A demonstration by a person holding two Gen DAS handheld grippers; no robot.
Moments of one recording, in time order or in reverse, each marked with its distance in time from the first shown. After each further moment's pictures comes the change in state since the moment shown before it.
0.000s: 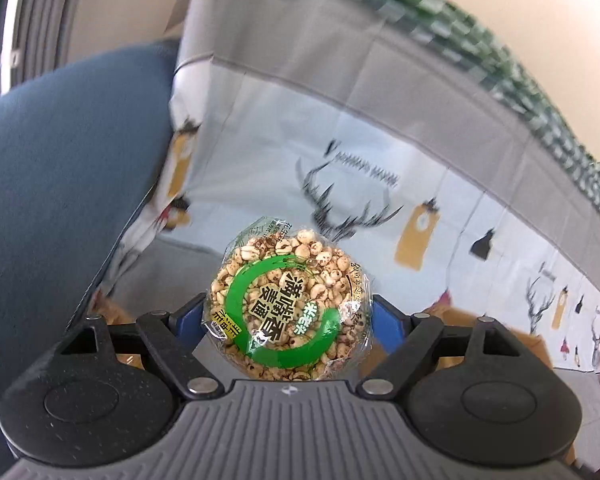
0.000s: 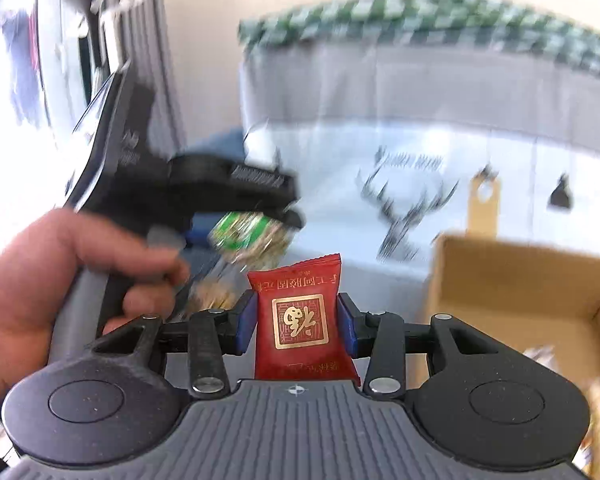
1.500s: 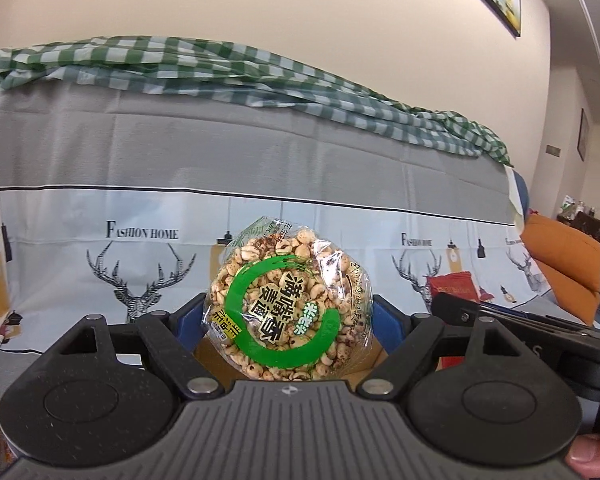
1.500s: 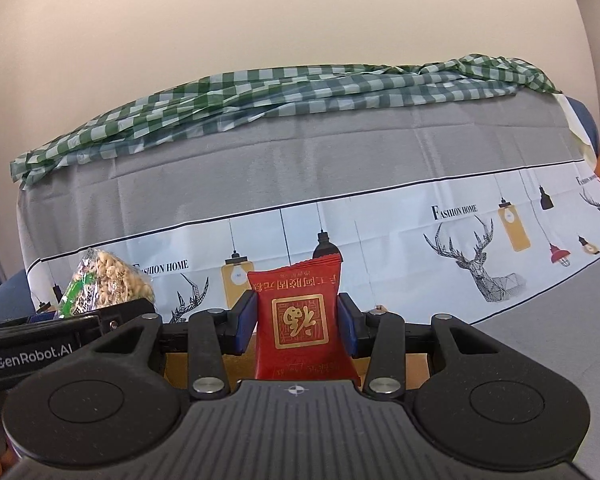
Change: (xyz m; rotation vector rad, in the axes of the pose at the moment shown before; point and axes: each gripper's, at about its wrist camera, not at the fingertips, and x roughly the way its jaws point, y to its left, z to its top) left arm -0.019 -0.180 -0.069 0.396 -0.216 -0.303; right arm -0.057 -0.172 0.013 0.263 -0.233 -0.483
